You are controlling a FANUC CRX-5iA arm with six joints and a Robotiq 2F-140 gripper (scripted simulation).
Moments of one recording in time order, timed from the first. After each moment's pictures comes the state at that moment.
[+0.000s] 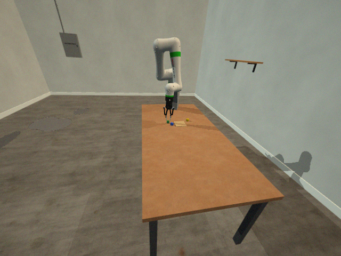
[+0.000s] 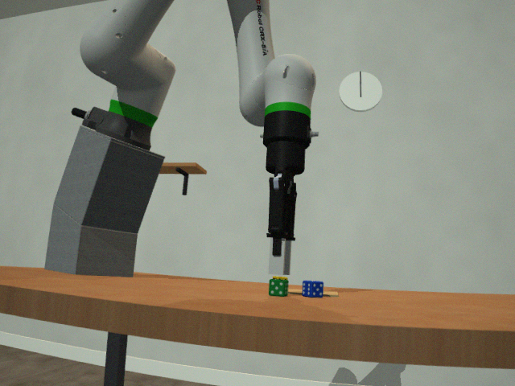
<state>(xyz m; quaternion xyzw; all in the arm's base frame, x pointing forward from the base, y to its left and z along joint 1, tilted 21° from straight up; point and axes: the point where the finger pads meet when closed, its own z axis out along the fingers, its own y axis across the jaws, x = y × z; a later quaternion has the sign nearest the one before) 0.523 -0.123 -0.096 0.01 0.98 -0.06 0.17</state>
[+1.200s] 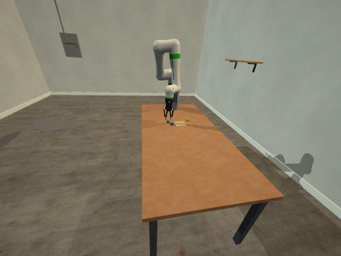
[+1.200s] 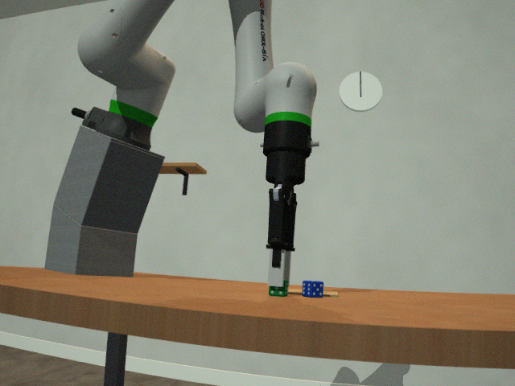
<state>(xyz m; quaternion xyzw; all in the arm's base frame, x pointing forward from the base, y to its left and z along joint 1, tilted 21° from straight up) 0.530 -0.126 -0.115 0.01 0.98 -0.05 0.17</state>
